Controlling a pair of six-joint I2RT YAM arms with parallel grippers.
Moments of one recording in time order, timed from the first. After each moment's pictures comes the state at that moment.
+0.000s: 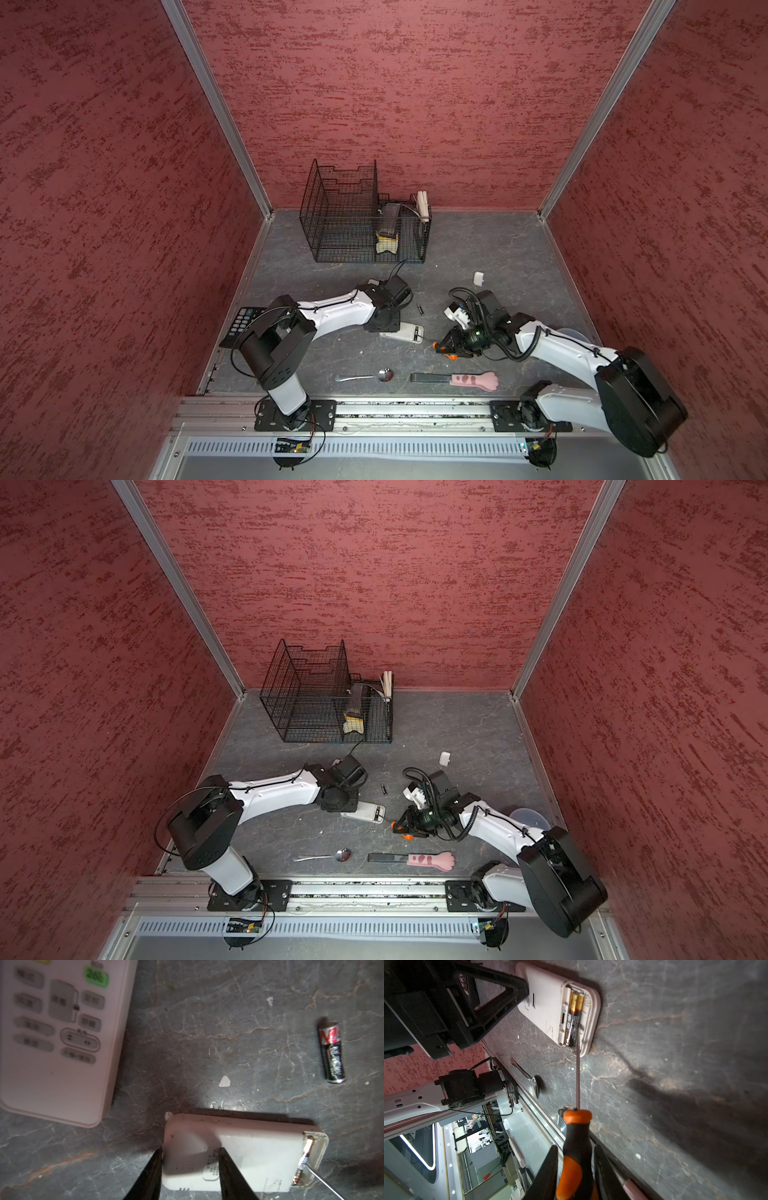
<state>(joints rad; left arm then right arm) -0.81 1.68 1.00 -0.64 -0.06 -0.75 0.53 1.25 0.50 -0.35 -0.78 0.61</state>
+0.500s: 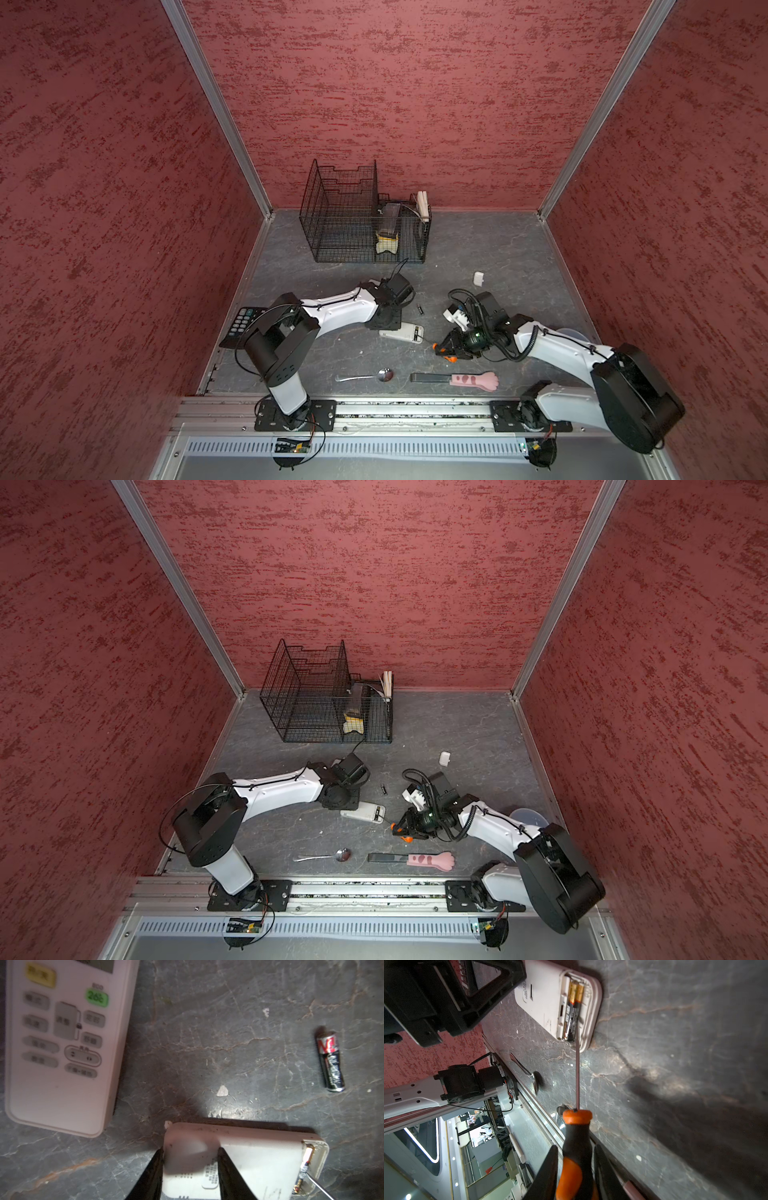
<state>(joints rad) -0.81 1.71 1.02 -0.65 -0.08 -0.73 0.53 1.27 0.48 -0.32 -0.81 0.60</state>
